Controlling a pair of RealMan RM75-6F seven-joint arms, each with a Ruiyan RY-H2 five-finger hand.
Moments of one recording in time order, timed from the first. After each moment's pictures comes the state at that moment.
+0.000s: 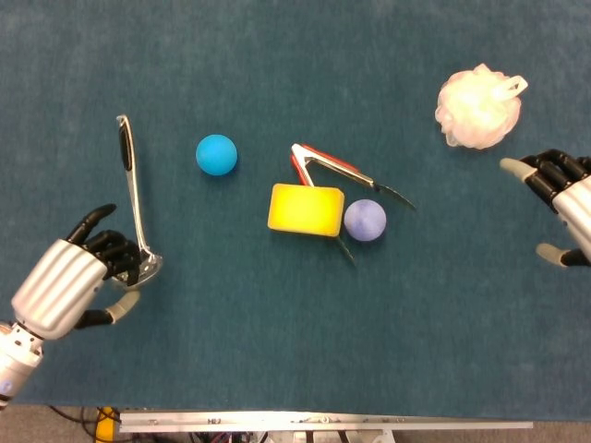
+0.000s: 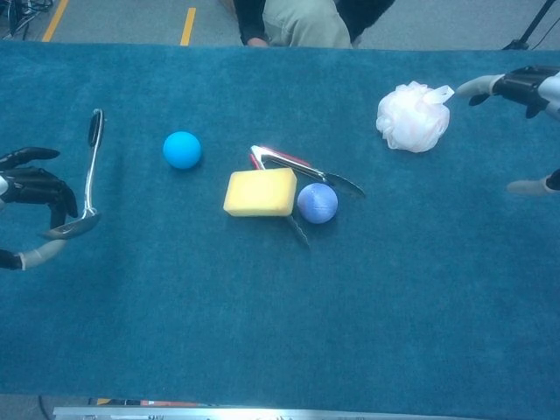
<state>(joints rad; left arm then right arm) -0.29 -1.24 0.22 -1.51 1.83 1.48 -0.13 0.35 -0.94 0.01 -1.95 -1.60 1.15 -0.29</state>
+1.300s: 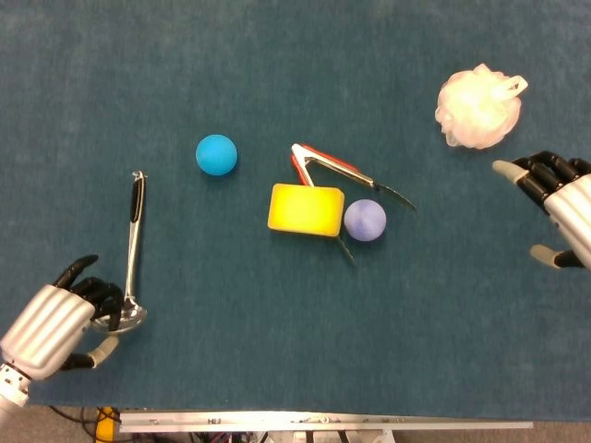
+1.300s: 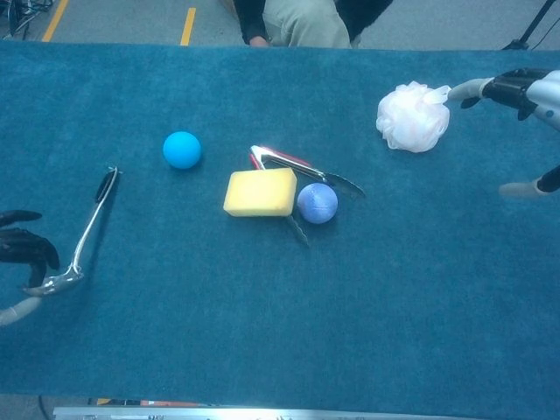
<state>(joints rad) -0.20 -1.20 0.29 -1.51 1.84 1.38 -0.10 0.36 -0.95 0.01 -1.98 -1.58 1.14 -0.34</state>
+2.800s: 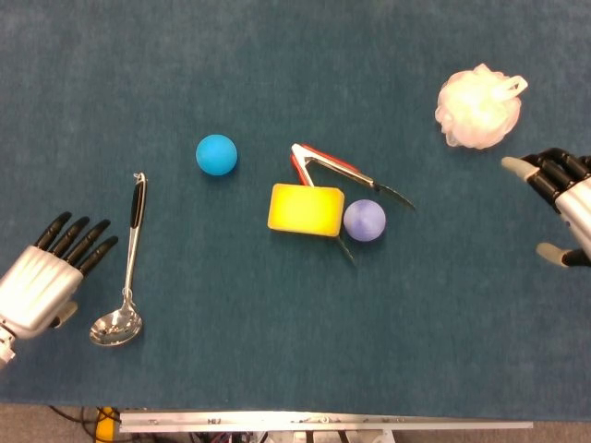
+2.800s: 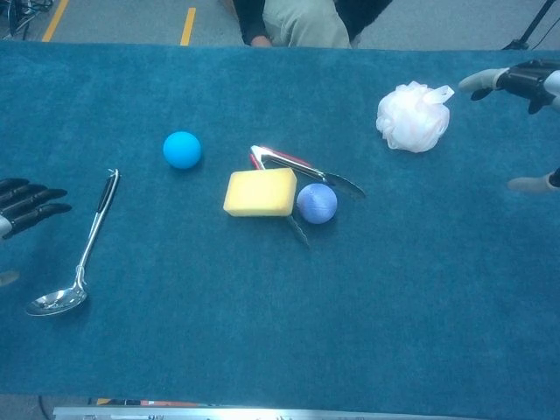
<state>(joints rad) -0.26 -1.22 0.21 -1.34 1.79 1.25 0.19 0.35 -0.93 0.00 -1.96 -1.61 1.17 -0.28</state>
